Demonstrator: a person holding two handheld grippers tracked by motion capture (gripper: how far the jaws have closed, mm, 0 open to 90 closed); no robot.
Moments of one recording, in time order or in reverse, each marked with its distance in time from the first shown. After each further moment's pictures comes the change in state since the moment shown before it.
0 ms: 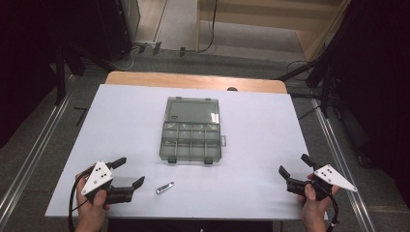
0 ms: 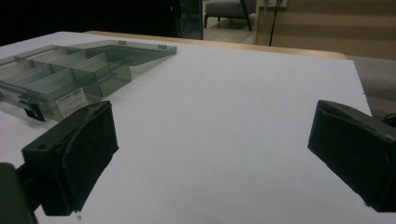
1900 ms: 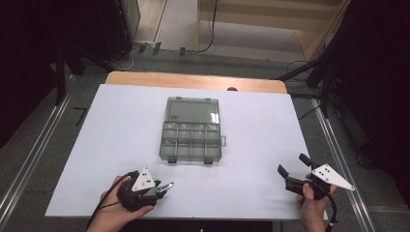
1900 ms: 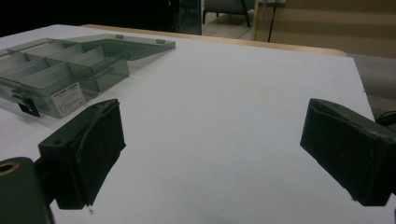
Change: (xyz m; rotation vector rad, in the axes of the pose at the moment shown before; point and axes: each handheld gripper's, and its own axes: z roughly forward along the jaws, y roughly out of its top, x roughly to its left) left arm -0.052 0.011 0.051 0.427 -0.177 0.115; right arm 0.002 0.000 0.003 0.018 -0.010 -0.015
